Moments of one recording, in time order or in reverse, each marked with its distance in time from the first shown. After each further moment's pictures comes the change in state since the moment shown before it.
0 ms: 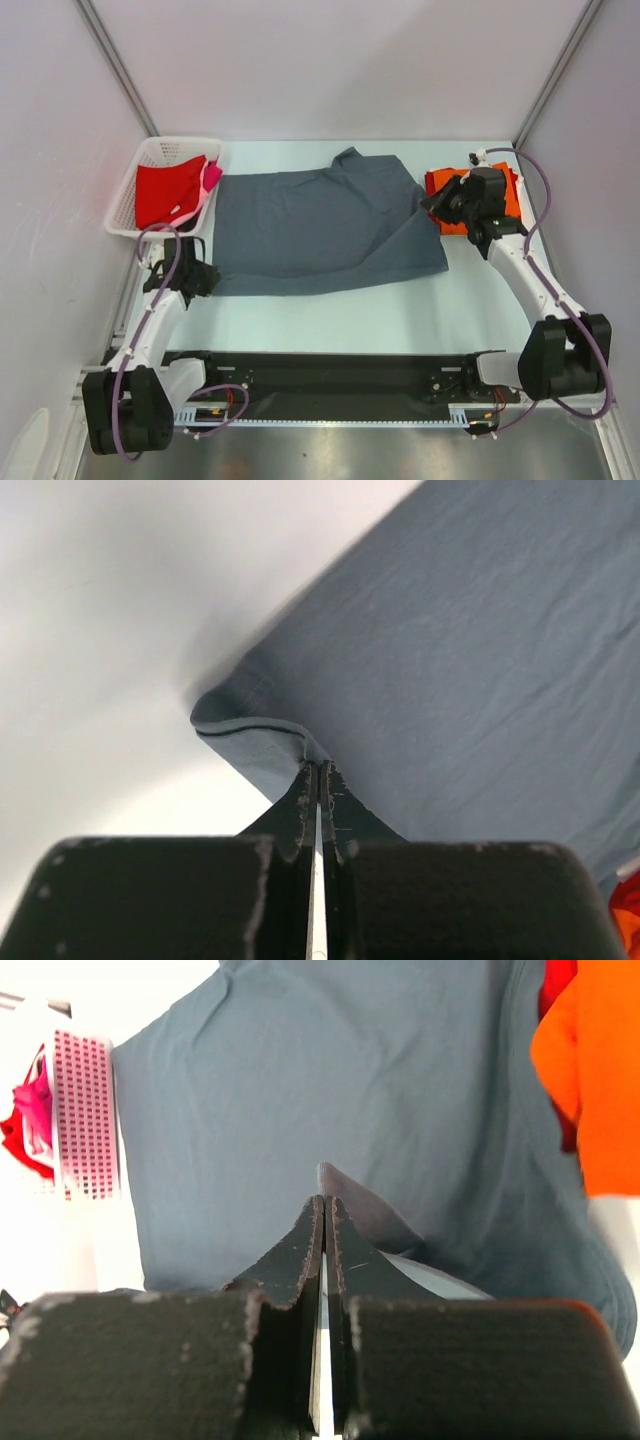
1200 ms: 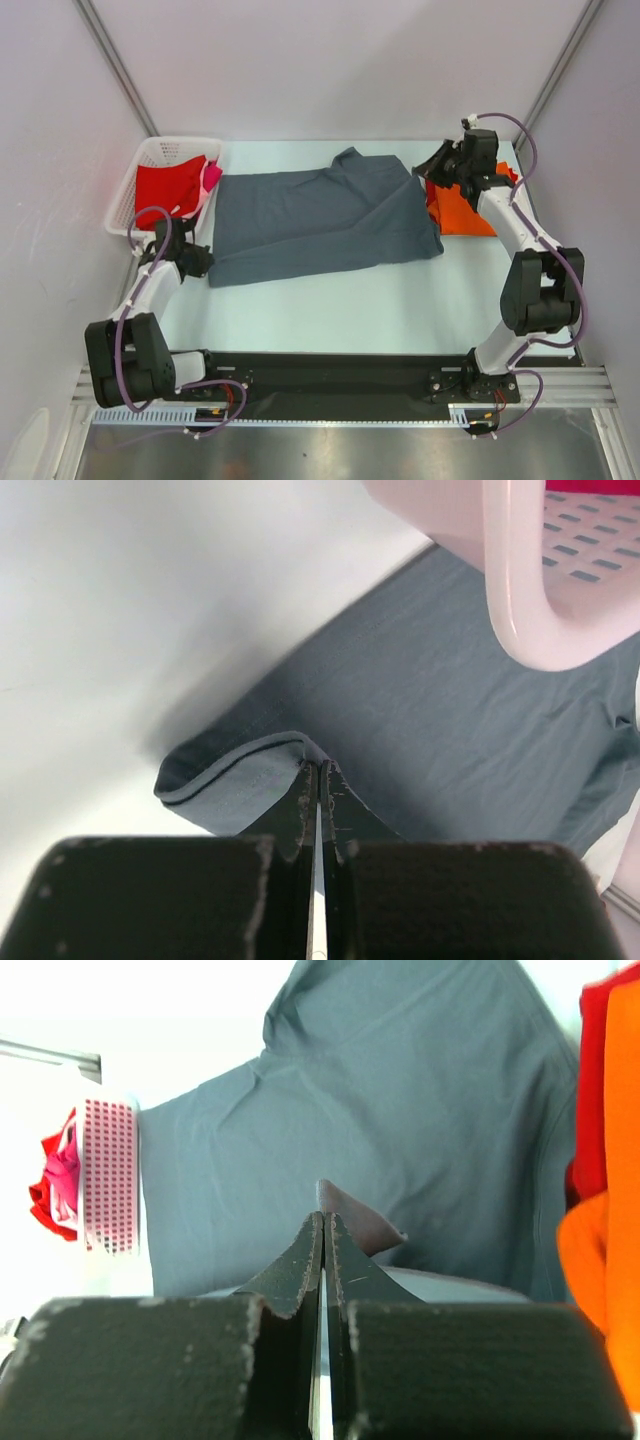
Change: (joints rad) left arm 0.108 0.252 0.126 0.128 0.062 -0.042; right arm -0.050 0.386 0.357 0.028 -0.095 -0.026
